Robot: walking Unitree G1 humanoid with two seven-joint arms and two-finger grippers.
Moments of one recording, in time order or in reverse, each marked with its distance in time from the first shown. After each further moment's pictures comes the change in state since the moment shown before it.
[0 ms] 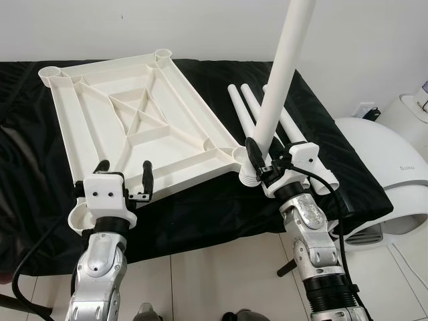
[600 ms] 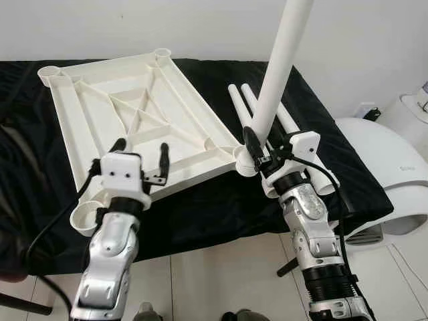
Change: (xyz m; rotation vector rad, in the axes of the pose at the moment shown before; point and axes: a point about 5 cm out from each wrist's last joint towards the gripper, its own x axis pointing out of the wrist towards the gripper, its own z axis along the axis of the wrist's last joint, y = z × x) left arm 0.026 -0.029 0.024 0.010 -0.096 -0.132; right arm 0.017 0.002 0.017 0.010 -0.071 0.033
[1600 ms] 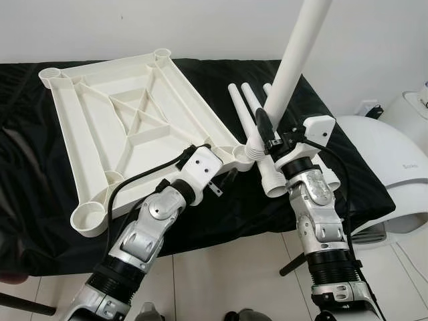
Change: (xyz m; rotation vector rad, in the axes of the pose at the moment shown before) left arm 0.044 -0.071 -0.043 0.144 0.206 -0.618; right arm 0.011 -0.023 0.013 -0.038 -0.045 -0.081
